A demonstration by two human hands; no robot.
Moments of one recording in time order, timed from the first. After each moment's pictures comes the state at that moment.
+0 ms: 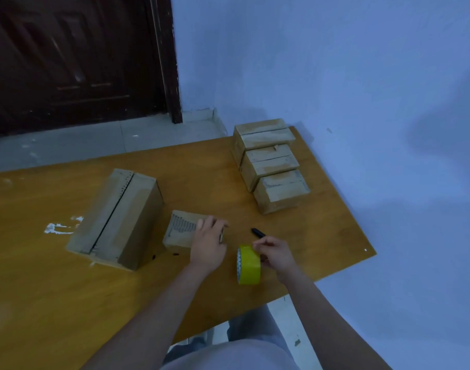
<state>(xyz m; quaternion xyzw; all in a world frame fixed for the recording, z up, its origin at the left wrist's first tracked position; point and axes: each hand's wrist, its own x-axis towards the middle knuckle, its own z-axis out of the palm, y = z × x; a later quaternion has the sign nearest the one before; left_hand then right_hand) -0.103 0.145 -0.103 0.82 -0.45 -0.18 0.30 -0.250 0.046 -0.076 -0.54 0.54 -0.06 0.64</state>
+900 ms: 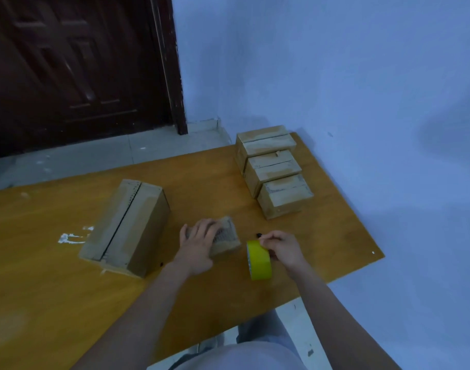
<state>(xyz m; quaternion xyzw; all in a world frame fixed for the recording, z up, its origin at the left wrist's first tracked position) -0.065 0.169 -0.084 0.80 -0.55 -0.23 0.06 -0.245 0.034 -0.056 -0.60 0.53 -0.08 0.60</state>
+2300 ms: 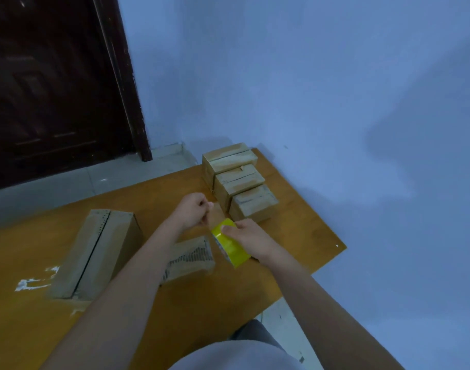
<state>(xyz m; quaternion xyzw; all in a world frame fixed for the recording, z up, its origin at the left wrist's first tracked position) -0.045 0.079 0.010 0.74 -0.43 -0.38 0.35 -0.219 0.056 0.033 -0.71 0.42 -0.04 0.56</state>
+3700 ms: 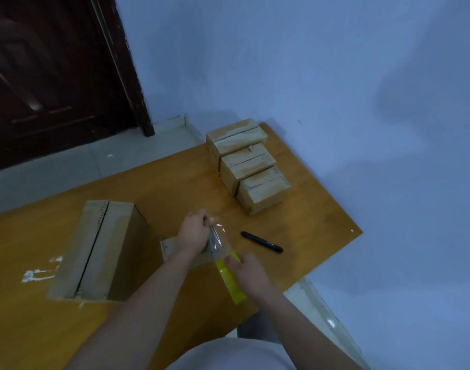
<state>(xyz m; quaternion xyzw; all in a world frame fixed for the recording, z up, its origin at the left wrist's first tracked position) -0.058 0.095 -0.078 0.83 -0.40 -0.28 0.26 -0.221 0.103 -0.031 -0.64 0.52 0.01 0.56</state>
